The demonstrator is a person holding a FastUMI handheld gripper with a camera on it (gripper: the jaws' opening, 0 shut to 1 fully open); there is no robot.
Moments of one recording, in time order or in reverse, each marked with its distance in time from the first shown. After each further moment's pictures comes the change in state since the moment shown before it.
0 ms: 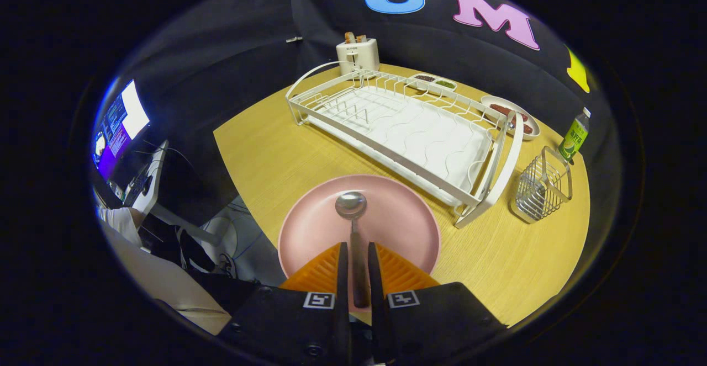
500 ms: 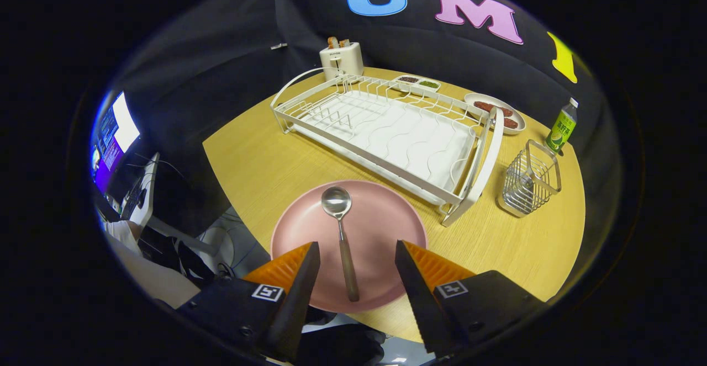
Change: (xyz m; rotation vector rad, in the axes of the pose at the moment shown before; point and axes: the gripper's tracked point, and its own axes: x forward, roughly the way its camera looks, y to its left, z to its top) arm -0.008 -0.011 0.008 0.061 -0.029 -0.038
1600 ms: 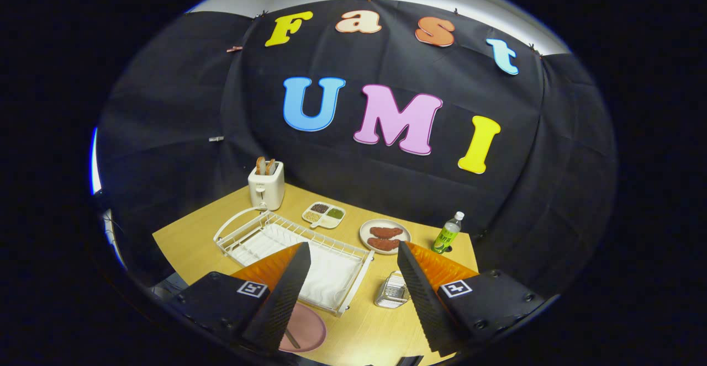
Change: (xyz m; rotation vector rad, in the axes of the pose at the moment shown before) arm -0.204 -0.084 0.230 -0.012 -0.543 -0.451
